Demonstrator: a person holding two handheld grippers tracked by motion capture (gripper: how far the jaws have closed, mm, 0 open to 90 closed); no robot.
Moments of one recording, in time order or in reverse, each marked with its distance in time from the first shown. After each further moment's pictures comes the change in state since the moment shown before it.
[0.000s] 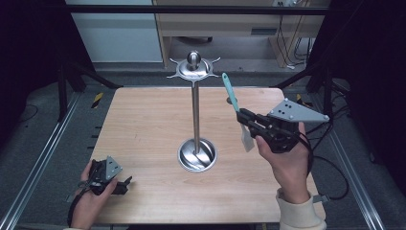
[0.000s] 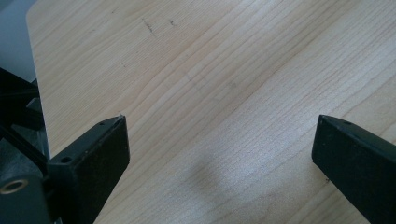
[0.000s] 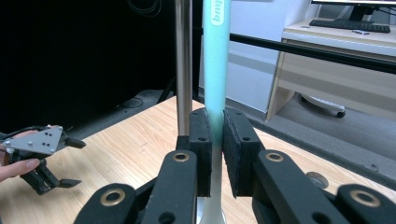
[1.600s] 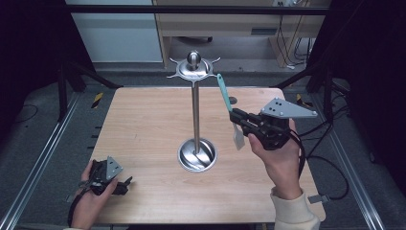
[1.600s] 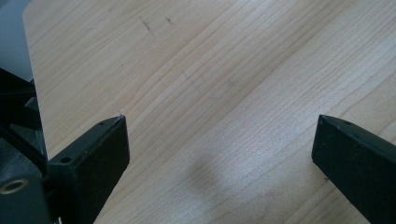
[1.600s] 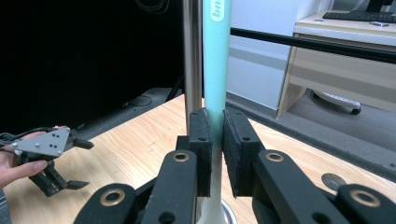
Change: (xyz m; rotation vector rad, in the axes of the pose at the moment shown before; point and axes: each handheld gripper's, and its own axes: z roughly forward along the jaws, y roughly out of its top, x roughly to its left) left arm -0.001 0.000 0.001 0.006 -0.005 0.002; right arm 0.000 -0.003 0.018 0.015 0.032 0.017
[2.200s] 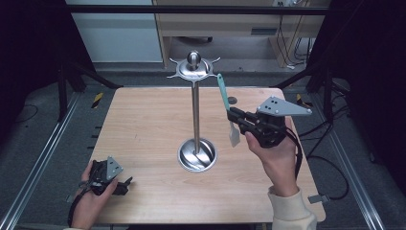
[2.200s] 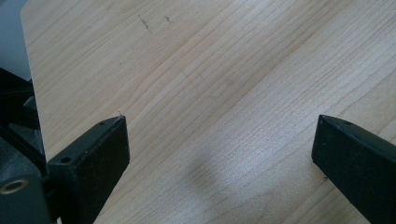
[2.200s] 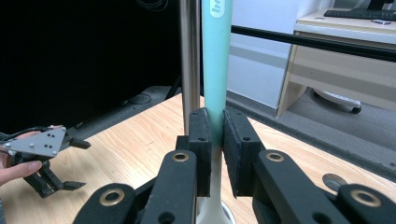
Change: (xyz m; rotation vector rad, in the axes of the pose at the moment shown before) left arm 0.000 0.000 0.000 0.004 -0.003 -0.001; right arm -0.002 -0.002 0.010 0.011 0.005 -0.002
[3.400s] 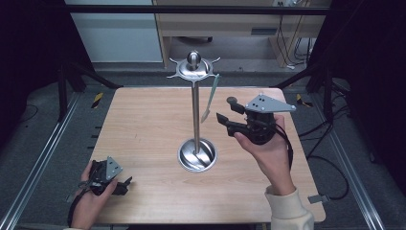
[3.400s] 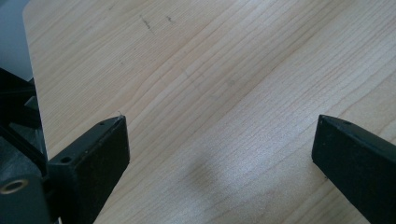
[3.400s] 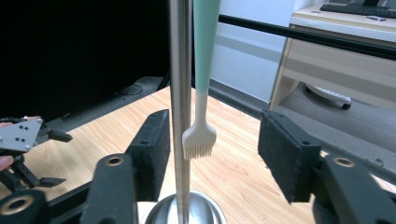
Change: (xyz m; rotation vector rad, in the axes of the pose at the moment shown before) left arm 0.000 -0.001 -0.001 -0.005 0.004 -0.005; right arm -0.001 -0.005 0.024 0.041 -0.039 -0.039
